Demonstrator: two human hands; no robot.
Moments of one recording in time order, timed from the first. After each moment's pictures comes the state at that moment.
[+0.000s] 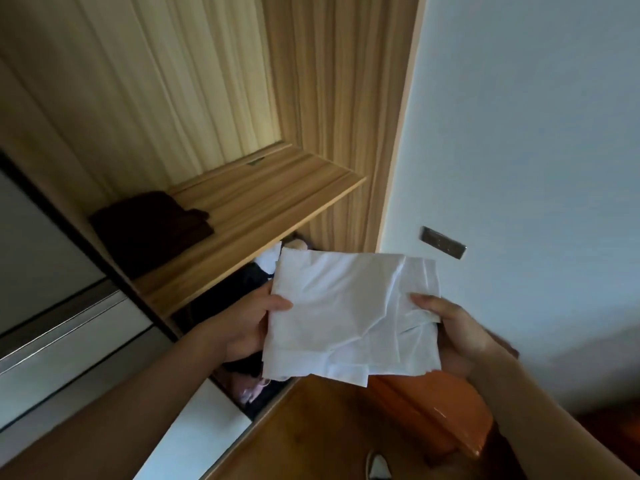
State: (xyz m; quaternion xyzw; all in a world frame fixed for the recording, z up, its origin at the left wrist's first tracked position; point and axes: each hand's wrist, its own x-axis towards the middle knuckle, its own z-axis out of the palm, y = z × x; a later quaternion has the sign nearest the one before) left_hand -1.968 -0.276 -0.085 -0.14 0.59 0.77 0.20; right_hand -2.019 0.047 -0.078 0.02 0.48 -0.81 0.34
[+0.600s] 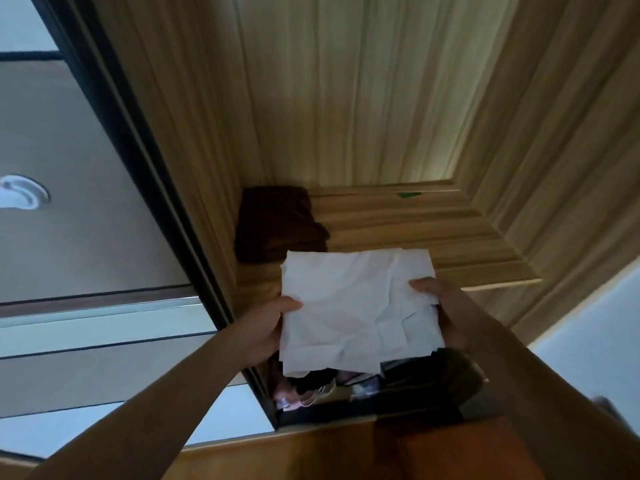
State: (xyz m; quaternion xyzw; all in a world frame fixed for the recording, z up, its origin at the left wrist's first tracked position) left_hand -2.032 -0.358 -0.076 -0.37 0.47 0.79 -0.12; right_hand -2.283 -0.191 -0.071 -0.08 0.60 -0.61 0.51
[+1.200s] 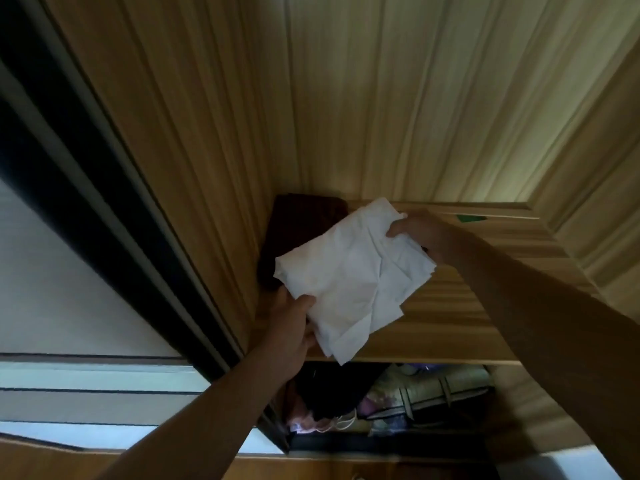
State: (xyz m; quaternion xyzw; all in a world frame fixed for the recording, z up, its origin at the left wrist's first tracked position) left_hand -2.098 -0.453 -0.105 -0.43 0.34 0.76 -0.33; right_hand -2.376 -0.471 -0.040 -0.29 0.74 -0.39 0.47
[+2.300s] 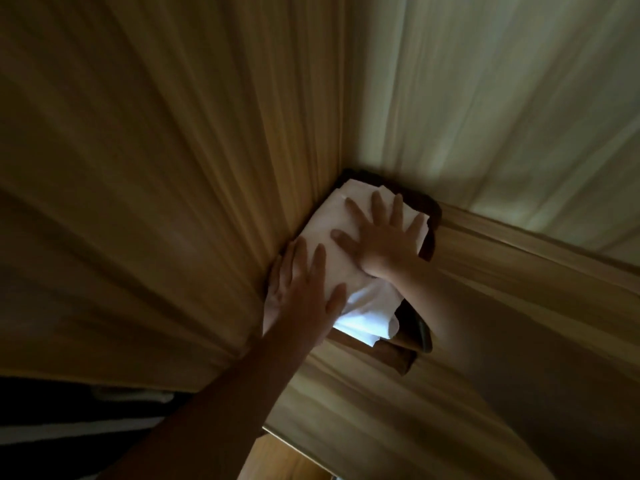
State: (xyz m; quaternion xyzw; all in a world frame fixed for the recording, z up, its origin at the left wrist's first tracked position) left_hand -2.169 -0.618 -0.208 -0.67 0.74 0.02 -0.03; right_hand -2.337 -0.719 -0.214 -0.71 0.69 -0.02 0.15
